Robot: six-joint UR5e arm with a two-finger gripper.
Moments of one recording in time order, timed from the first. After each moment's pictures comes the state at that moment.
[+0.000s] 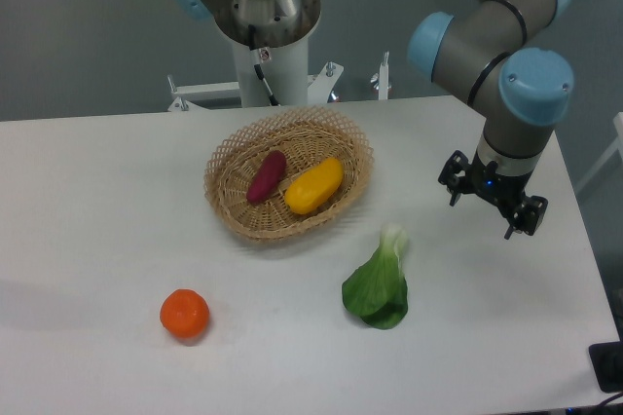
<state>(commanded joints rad) 2.72 -2.00 -1.50 -1.12 1.55 1.43</state>
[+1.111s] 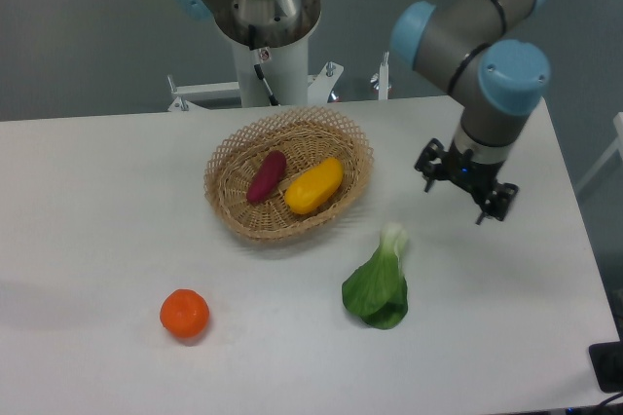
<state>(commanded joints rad) 2.70 -1.87 -1.74 -1.11 1.52 1.42</state>
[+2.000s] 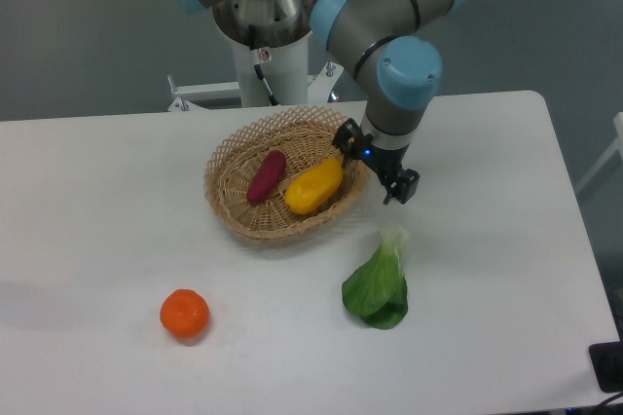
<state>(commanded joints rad) 2.57 -1.77 -1.90 -1.11 1.52 1.35</state>
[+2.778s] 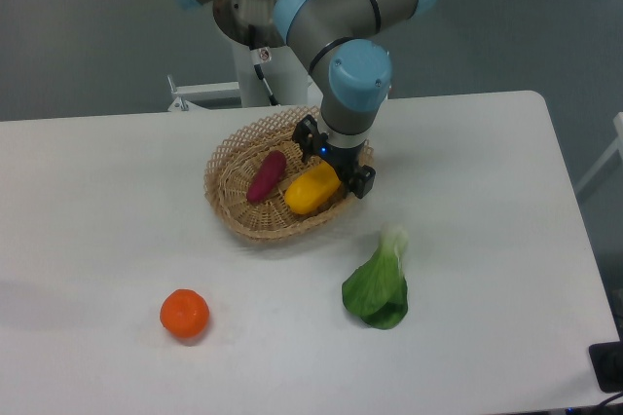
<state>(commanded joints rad) 2.51 -1.74 -2.00 -1.10 1.50 1.28</state>
